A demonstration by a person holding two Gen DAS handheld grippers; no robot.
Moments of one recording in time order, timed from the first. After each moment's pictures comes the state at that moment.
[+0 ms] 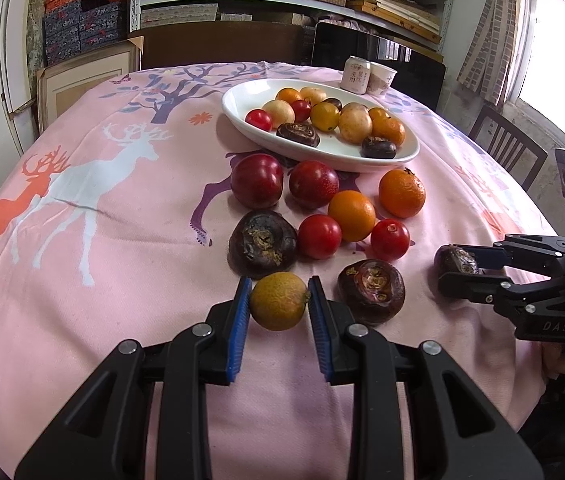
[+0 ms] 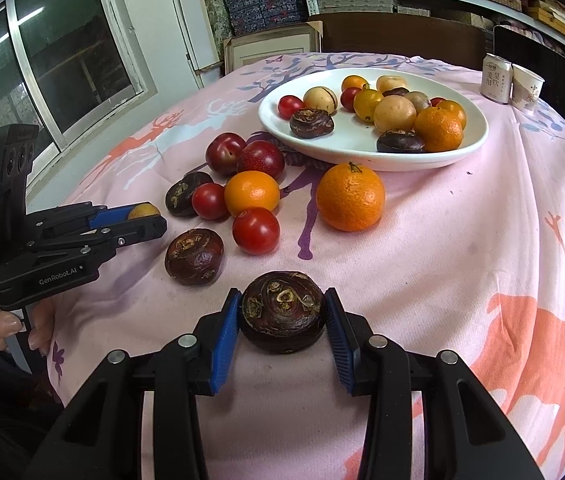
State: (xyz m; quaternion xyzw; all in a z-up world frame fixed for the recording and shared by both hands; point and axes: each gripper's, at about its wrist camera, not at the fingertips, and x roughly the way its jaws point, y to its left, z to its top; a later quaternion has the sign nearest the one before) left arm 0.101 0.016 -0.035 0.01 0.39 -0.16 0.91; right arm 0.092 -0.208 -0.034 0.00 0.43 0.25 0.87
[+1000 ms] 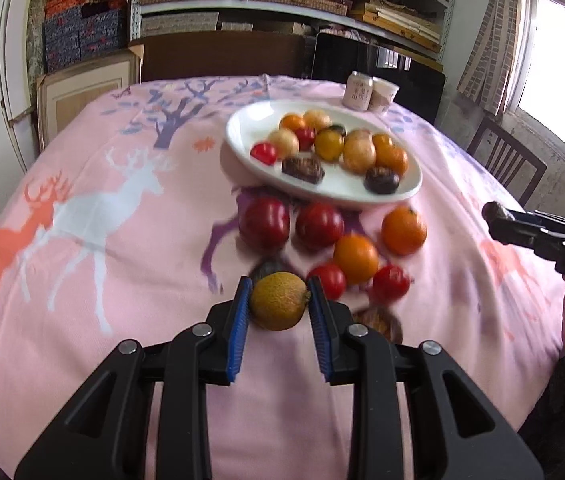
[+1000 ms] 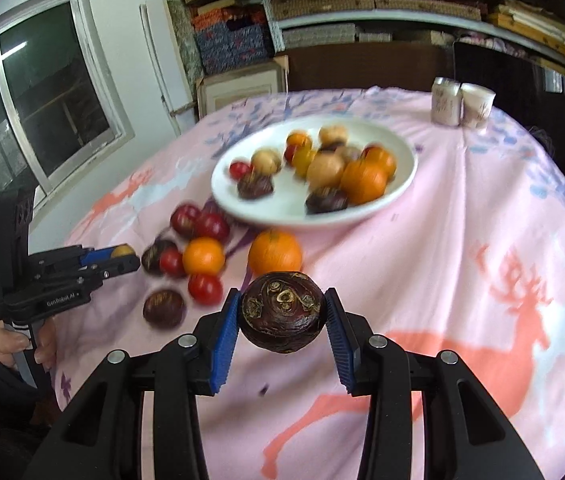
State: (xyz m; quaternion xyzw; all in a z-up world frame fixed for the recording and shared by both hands) left arm 0.126 0.017 -0.003 0.01 0.38 -0.16 0.91; right arm 0.101 -0.260 0.015 0.03 0.37 0.21 0.90
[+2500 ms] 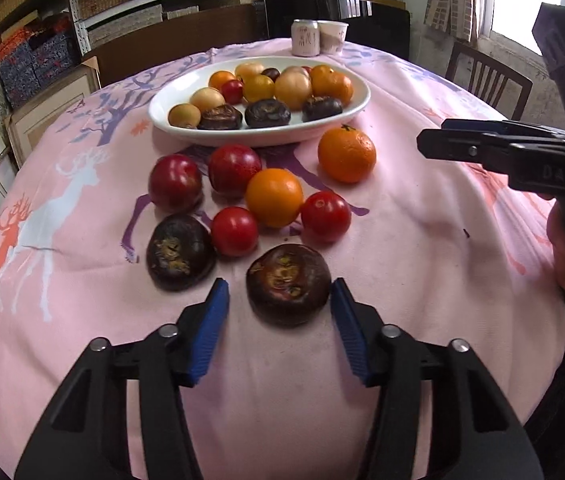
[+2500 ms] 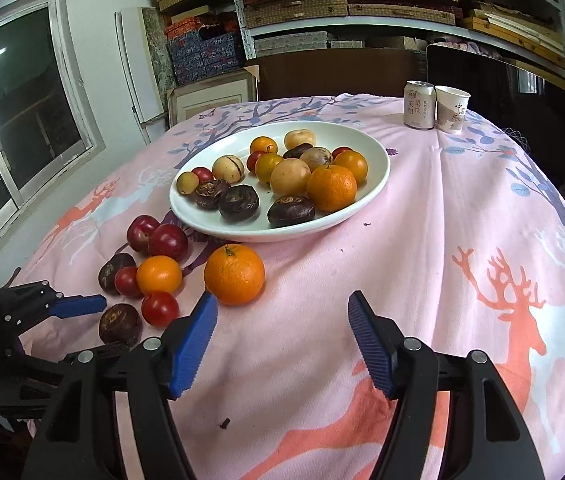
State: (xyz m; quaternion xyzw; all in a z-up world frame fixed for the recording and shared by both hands) left arm 0.099 -0.050 -0.044 0.13 0.42 -0.19 0.88; right arm 0.112 -0.261 -0.012 0.03 0.37 0.15 0.92
